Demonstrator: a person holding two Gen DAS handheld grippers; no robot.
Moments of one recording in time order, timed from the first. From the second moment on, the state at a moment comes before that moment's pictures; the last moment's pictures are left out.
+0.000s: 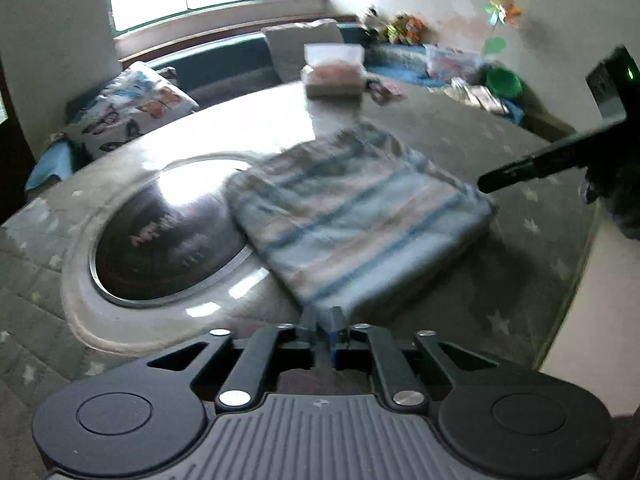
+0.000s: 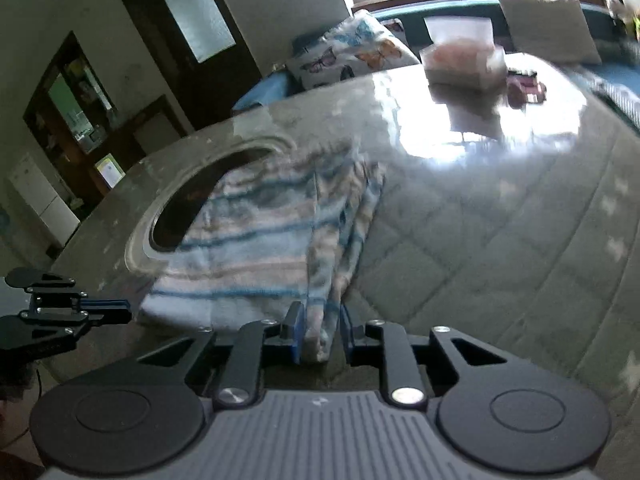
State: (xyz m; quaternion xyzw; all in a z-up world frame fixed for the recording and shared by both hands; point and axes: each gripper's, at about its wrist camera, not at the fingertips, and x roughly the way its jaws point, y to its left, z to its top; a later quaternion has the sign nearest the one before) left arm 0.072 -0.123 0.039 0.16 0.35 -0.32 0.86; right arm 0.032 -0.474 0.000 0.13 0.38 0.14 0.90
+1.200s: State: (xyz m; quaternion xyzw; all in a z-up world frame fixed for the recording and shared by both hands) left arm 0.231 -0.218 0.028 0.08 0.35 -0.33 0.87; right arm 0.163 -0.439 -0.017 0.07 0.36 0.12 0.92
